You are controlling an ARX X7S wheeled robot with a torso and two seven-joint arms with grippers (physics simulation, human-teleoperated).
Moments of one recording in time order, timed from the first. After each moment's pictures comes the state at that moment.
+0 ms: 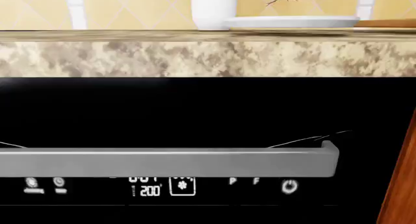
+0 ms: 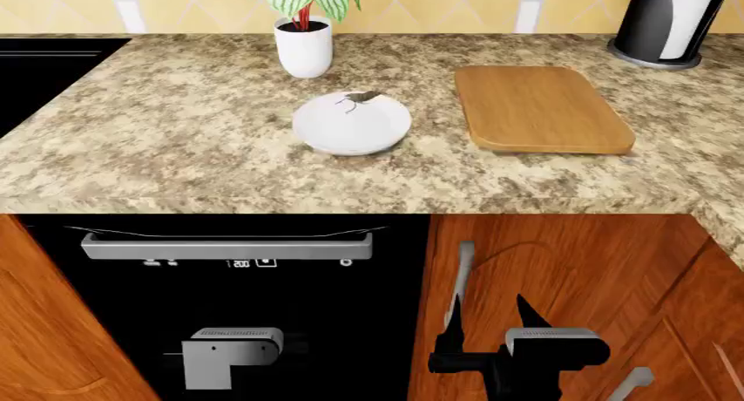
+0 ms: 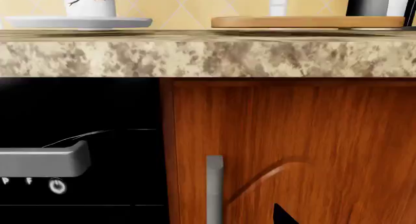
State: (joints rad) left arm 0.00 0.00 0.00 0.00 0.00 0.00 0.00; right arm 0.00 0.00 0.00 0.00 0.00 0.00 0.00
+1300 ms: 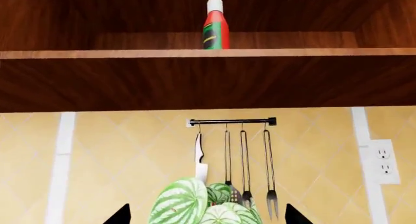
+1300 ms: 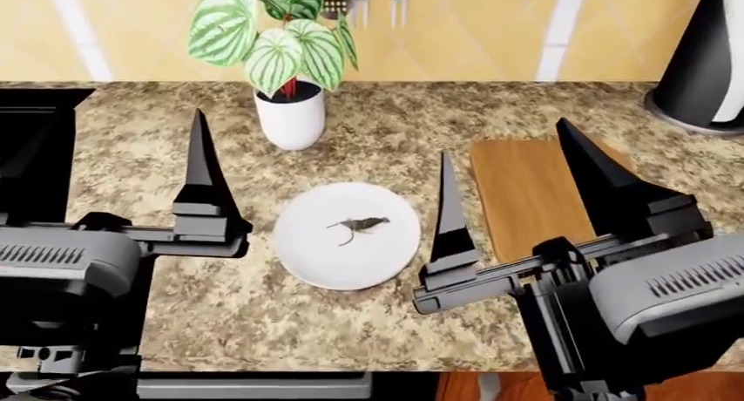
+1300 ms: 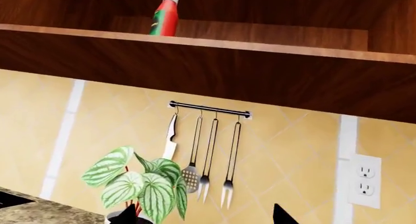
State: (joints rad) left arm -0.26 -0.22 -0.03 0.93 -0.26 -0.57 -0.15; right arm 0.38 0.50 -0.35 -1.03 0.43 0.65 0.49
